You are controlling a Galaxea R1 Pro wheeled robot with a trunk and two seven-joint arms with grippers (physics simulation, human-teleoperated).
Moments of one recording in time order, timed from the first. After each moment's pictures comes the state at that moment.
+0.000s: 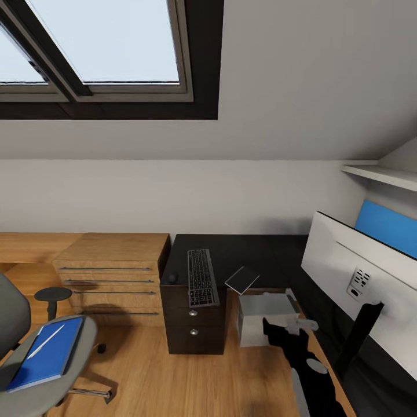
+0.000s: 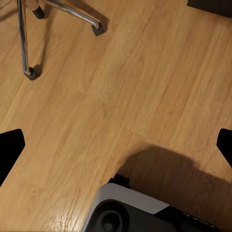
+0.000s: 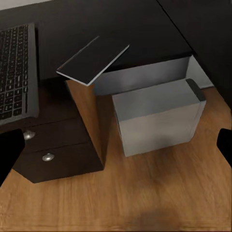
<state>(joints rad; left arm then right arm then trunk) 0.06 0.03 -0.33 -0.78 0.52 -0.04 0.53 -0.16 0.17 -0.15 -1.37 0.05 0.35 -0.03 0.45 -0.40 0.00</state>
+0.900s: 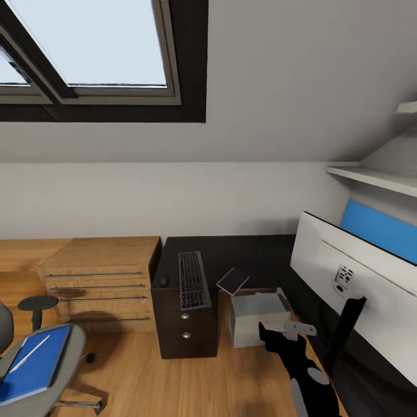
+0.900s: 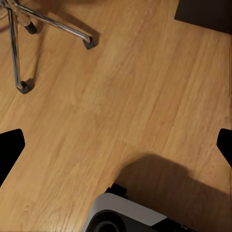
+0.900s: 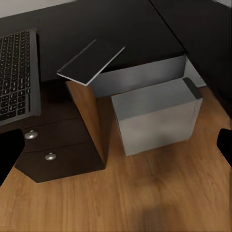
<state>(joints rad) 0.06 0.03 -0.33 -0.77 0.52 -0.09 0.53 -0.08 0.17 -0.09 -1.48 0.01 0.39 -0.03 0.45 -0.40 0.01</state>
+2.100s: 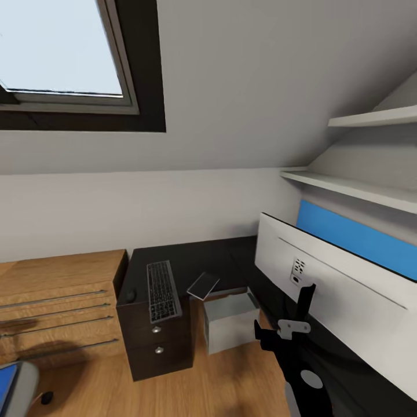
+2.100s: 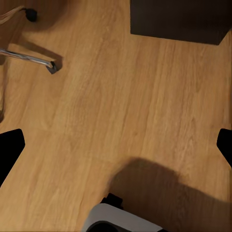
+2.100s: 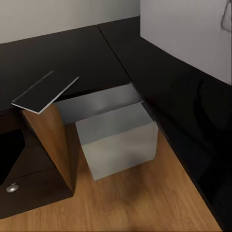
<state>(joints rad) 0.06 0.03 -0.33 -0.77 0.52 -0.09 0.53 -0.08 0.17 -0.04 -1.44 0.06 0.29 -0.03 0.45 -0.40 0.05</state>
